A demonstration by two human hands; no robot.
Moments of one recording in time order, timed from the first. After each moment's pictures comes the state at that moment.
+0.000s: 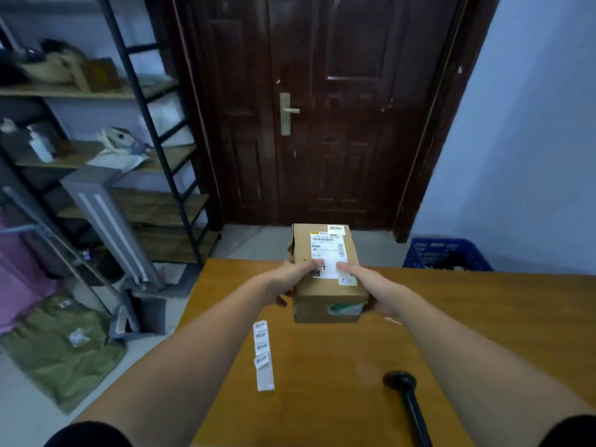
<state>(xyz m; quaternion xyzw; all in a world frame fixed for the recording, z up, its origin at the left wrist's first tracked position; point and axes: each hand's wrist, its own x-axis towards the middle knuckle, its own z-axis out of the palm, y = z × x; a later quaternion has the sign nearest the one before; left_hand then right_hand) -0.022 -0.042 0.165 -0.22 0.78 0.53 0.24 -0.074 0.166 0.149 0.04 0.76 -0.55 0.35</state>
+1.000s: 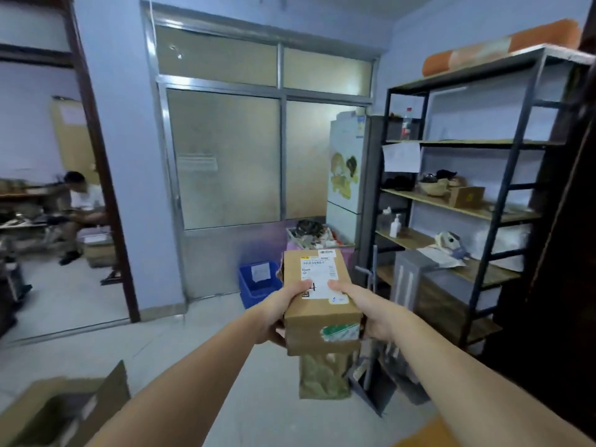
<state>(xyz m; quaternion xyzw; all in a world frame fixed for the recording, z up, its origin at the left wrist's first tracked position) 0.430 -0.268 0.316 -0.55 0.51 0.61 -0.26 0.224 -0.234 0.330 -0.43 0.60 -0.36 0.57</state>
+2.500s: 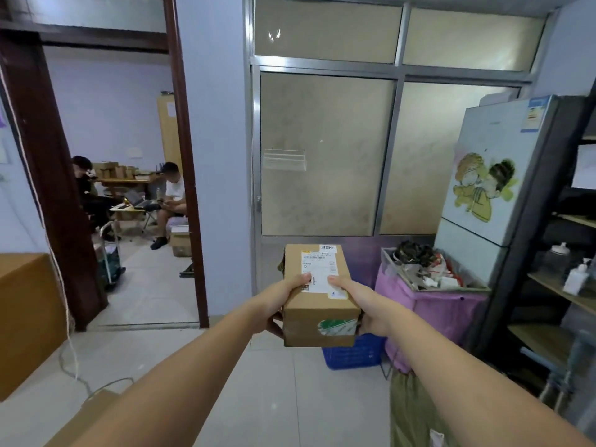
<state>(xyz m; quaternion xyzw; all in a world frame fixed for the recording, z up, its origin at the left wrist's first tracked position) 0.702 -0.741 0.315 -0.61 0.46 0.56 -0.32 0.493 -0.790 0.299 -0.51 0.55 -0.27 0.61</state>
